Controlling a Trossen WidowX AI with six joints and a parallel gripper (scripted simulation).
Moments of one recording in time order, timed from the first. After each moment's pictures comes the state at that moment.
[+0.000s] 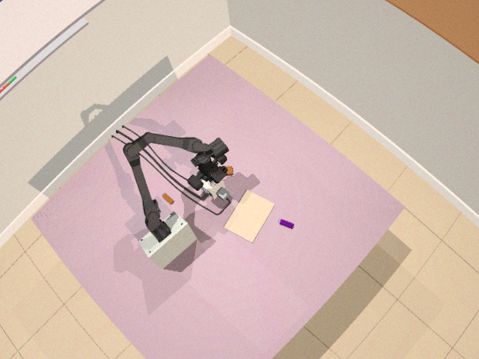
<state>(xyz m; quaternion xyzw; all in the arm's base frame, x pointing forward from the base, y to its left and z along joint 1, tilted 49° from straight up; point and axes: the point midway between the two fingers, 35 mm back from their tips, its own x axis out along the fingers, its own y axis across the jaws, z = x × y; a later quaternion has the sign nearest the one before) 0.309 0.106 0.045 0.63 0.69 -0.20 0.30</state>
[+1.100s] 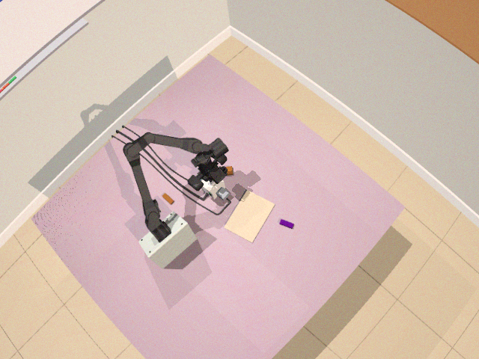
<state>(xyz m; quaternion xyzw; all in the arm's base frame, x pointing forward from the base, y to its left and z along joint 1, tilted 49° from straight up) 0.308 0.109 0.043 0.63 0.69 -0.20 0.30</state>
